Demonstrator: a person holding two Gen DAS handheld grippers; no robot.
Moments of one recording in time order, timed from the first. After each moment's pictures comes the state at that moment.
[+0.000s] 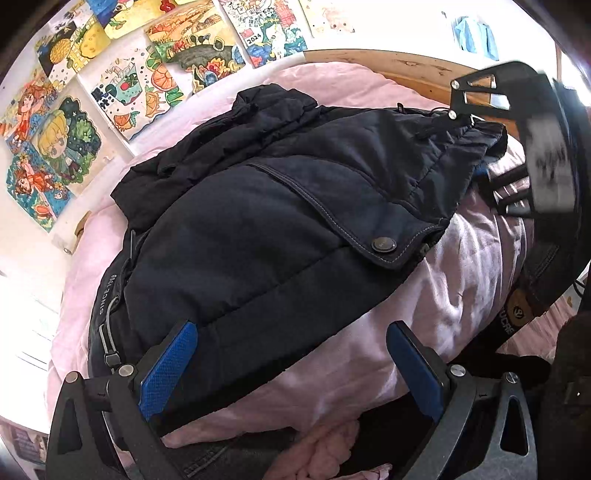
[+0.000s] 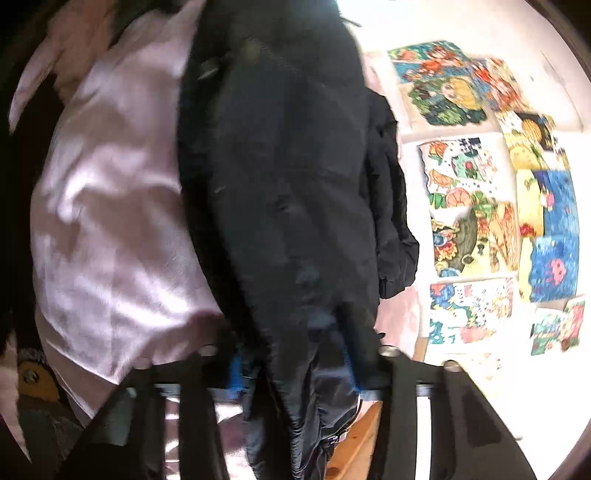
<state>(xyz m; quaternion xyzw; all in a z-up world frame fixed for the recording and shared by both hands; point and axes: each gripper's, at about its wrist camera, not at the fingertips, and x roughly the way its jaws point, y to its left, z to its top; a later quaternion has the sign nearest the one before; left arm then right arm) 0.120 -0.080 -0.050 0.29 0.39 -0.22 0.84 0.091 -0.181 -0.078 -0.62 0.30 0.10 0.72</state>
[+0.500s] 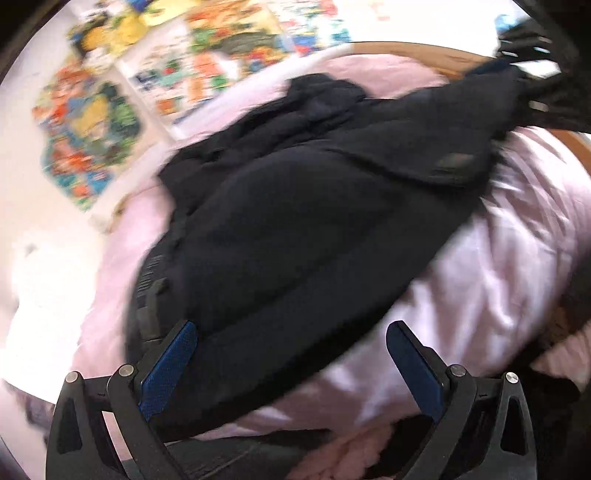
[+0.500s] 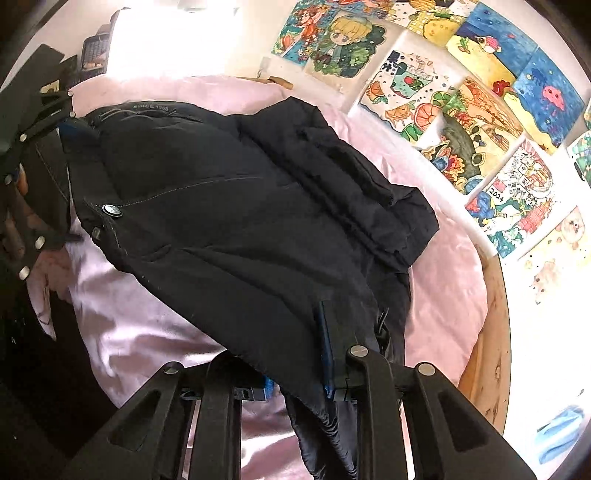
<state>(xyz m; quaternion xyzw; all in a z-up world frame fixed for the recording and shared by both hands) 0.138 -0.066 -0.051 0.30 0.38 -0.09 0.87 0.141 -0.249 0.004 -0.32 0.36 0.12 0.87</state>
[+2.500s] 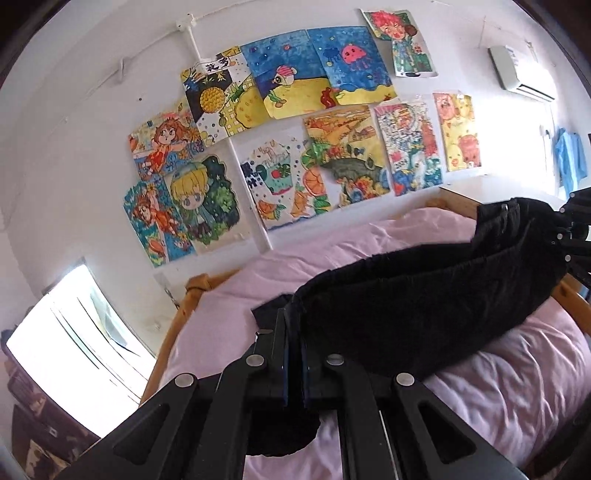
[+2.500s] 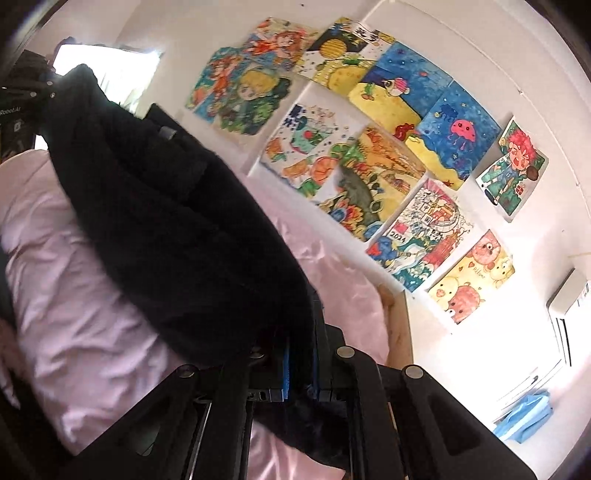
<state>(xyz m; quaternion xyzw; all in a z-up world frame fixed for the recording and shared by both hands) 0.213 -0.030 0.150 0.18 0.20 -0.05 0.96 0.188 -0.252 0.145 -0.32 0.24 -0.02 0.92</state>
